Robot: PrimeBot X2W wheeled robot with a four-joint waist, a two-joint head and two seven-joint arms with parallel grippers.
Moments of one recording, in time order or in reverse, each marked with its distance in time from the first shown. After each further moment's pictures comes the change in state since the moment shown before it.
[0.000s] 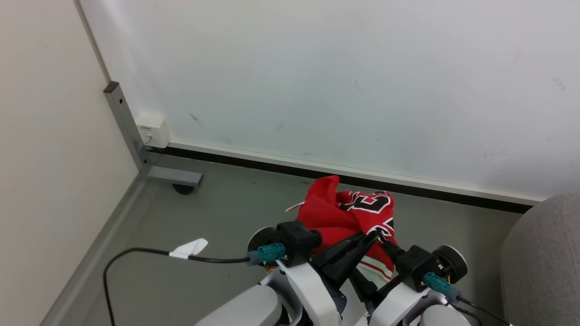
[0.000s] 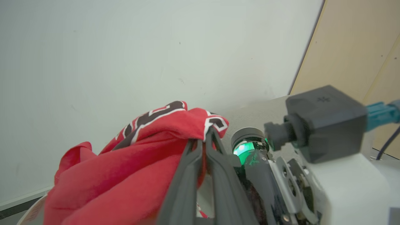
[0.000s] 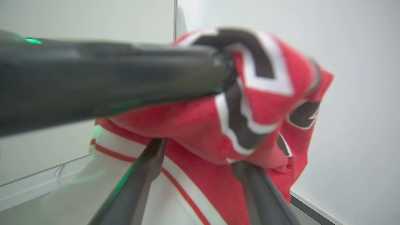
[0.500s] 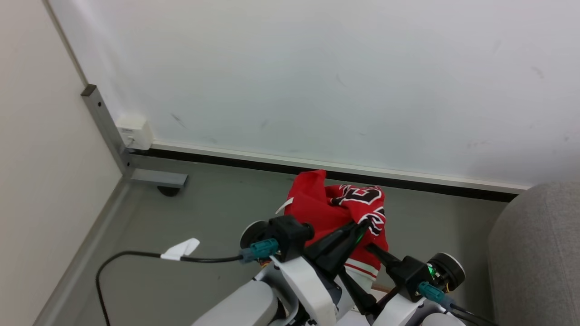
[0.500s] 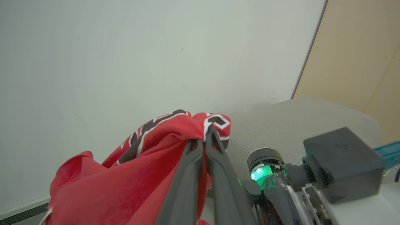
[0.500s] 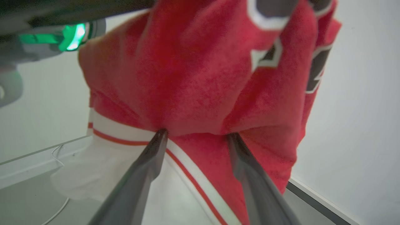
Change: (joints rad) left arm 0.026 -0.017 0.102 0.002 0.072 0.002 0.002; right arm 0.000 -0.030 0.074 0.021 0.001 0.000 0.000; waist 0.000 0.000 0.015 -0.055
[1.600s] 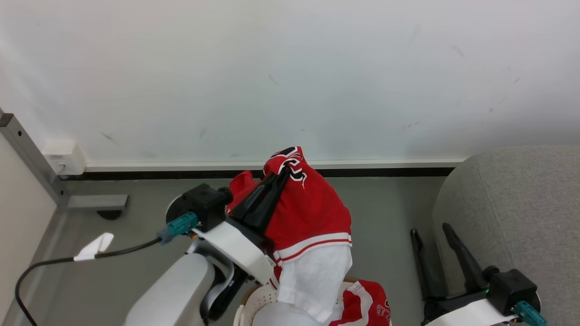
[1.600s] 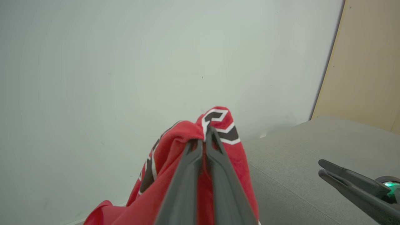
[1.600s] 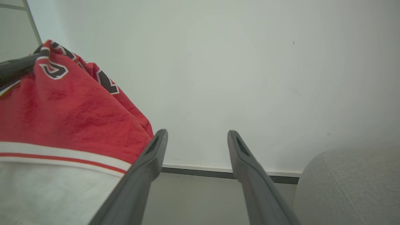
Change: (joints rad) left arm 0.028 0.095 0.239 -0.016 0.055 0.016 -0.049; right arm 0.279 0.050 -0.484 -0.313 0.004 0.000 0.000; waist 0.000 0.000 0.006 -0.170
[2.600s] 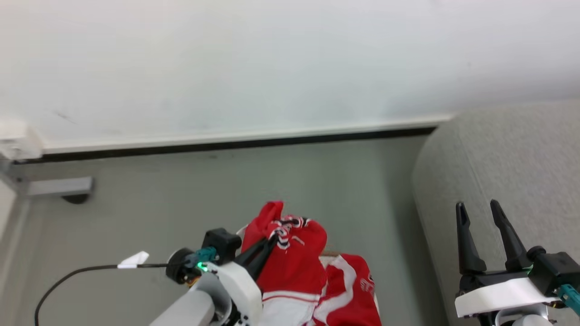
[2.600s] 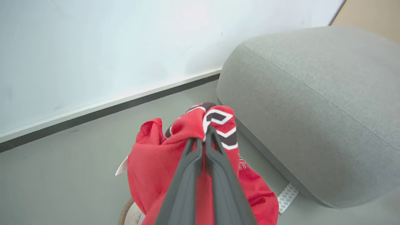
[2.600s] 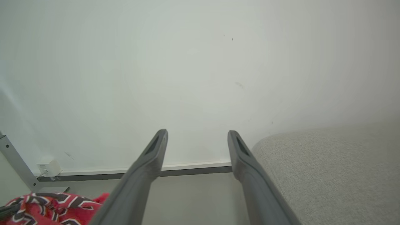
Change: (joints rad) left arm -0.013 -0.045 -0.168 0.453 -0.013 -0.013 -0.012; right arm -0.053 0.001 -0.161 0.003 -0.033 0.000 0.000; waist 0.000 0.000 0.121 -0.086
